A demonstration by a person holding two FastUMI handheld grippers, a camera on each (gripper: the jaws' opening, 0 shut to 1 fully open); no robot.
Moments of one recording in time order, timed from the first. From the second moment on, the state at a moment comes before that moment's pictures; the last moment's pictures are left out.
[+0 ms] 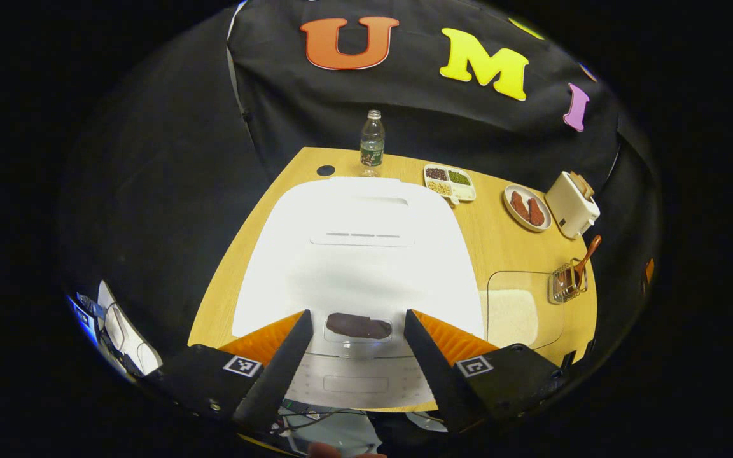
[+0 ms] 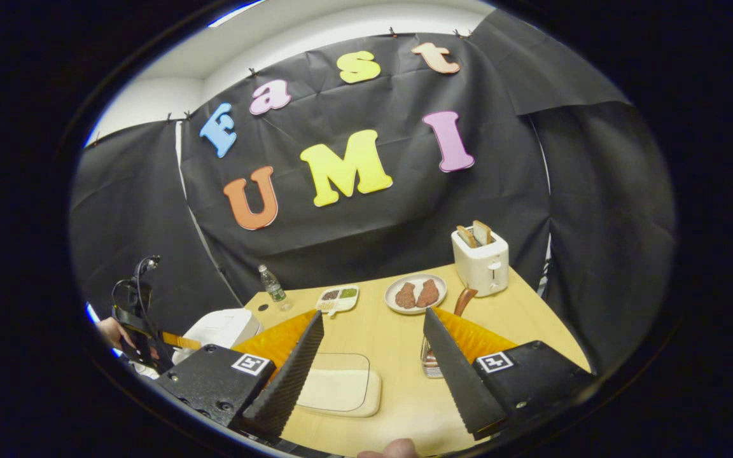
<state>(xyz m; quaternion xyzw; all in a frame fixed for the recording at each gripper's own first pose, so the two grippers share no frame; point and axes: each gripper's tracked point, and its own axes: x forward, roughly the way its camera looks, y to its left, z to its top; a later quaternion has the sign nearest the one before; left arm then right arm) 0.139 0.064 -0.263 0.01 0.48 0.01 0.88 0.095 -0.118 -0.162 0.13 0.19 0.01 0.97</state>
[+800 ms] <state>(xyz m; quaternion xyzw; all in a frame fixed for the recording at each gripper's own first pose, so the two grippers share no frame) 0.142 0.066 -0.268 0.00 0.44 0.04 0.90 0.132 -0.089 -0.199 0.14 0.23 0.11 0.96</state>
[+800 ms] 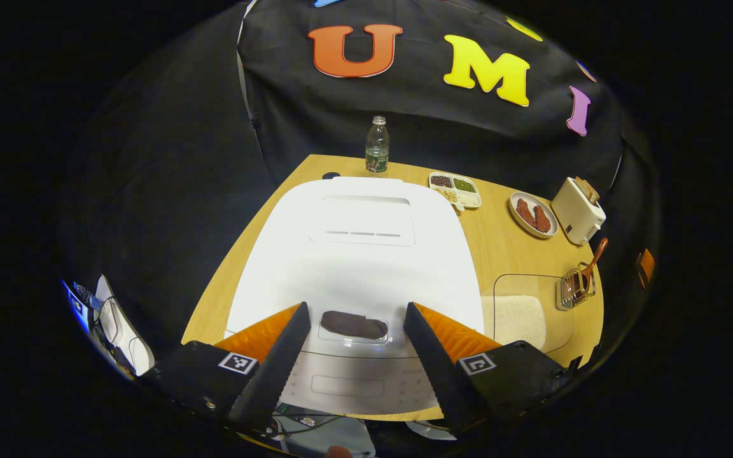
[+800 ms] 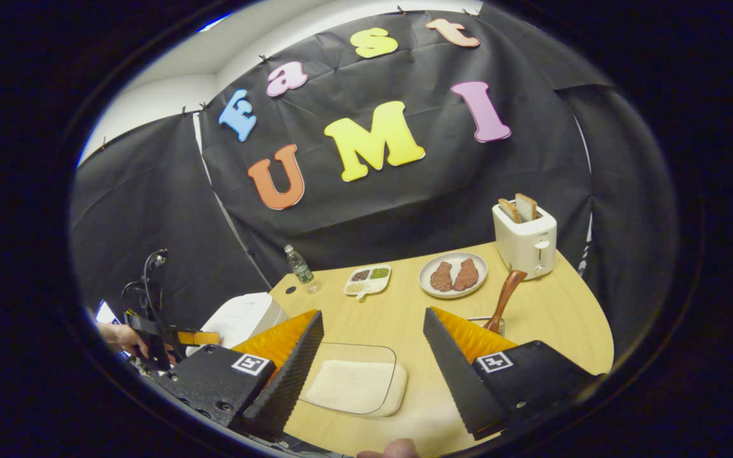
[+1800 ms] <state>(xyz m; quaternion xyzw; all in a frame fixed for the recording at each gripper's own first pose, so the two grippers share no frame) 0.114 0.001 -0.096 -0.06 0.22 -0.02 0.97 0.077 -0.076 -0.084 0.07 0.12 0.06 0.99</state>
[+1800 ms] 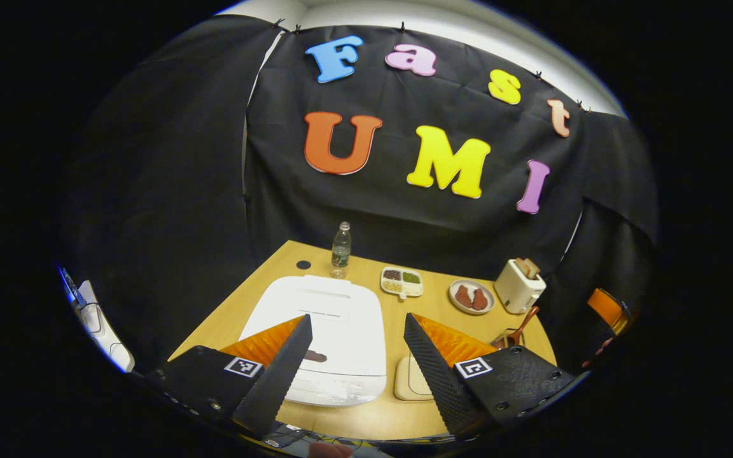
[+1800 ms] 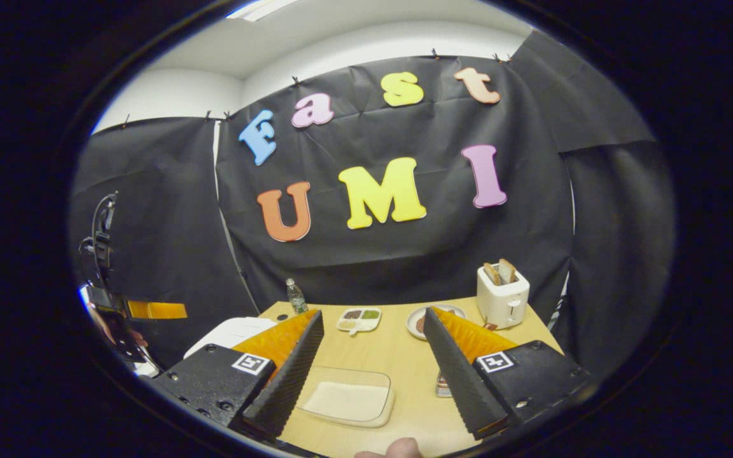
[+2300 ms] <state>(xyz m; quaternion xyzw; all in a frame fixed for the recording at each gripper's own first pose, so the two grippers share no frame) 0.011 -0.030 -0.005 -0.03 0.07 -0.08 0.99 -0.035 -0.059 -0.007 0.02 0.04 -0.02 1.00</state>
